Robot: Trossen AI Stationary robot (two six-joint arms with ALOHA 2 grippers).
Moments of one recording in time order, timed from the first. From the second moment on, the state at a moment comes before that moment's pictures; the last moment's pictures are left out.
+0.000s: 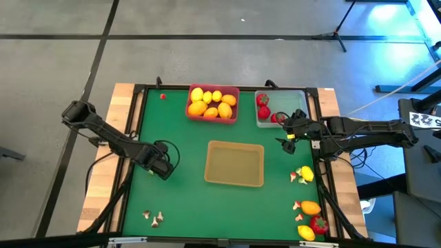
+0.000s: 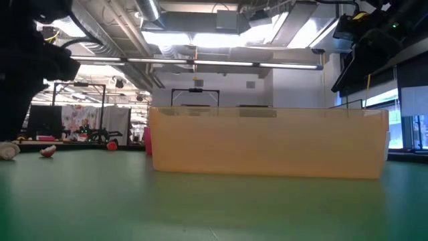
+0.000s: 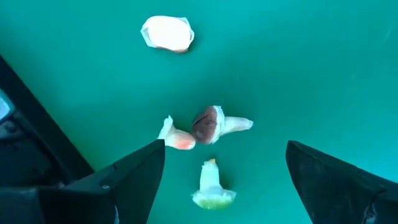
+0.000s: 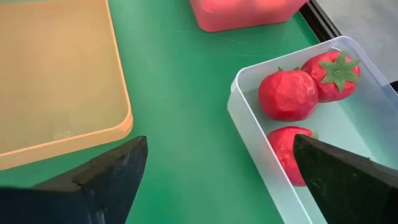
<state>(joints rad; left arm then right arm) -0.46 1.31 0.72 -1.06 -0.12 -1.45 -0.03 0.78 0.68 -0.77 0.32 0.18</state>
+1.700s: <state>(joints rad) -0.40 1.21 0.74 -0.49 -0.34 -0.89 -0.03 0.78 0.68 -0.76 0.32 0.18</state>
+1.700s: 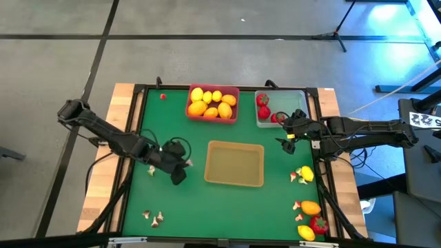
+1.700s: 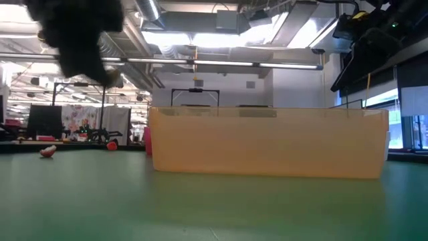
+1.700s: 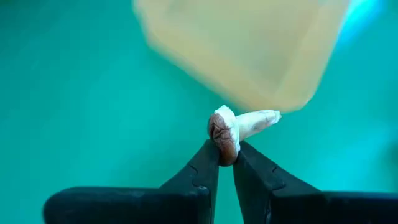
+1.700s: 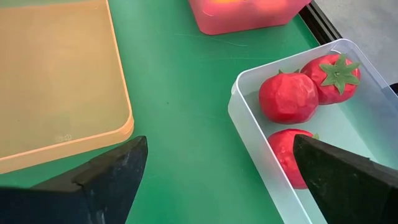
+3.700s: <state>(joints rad) -0.18 1.15 0.64 -0.95 -0.25 -1.32 -0.03 0.78 0.68 -0.76 0.32 0.18</state>
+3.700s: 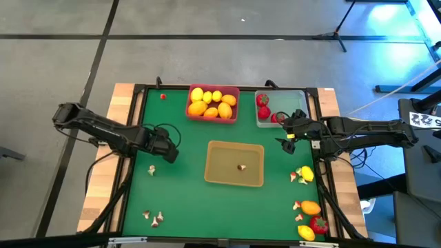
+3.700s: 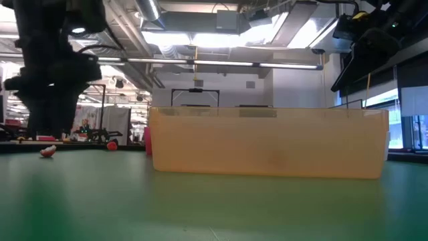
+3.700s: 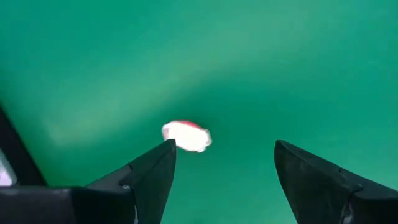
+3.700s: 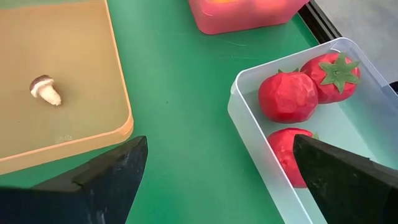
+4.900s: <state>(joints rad) -0.23 1.15 0.58 -0.51 -0.31 -0.94 -0.03 0.78 0.68 -0.77 0.32 0.18</state>
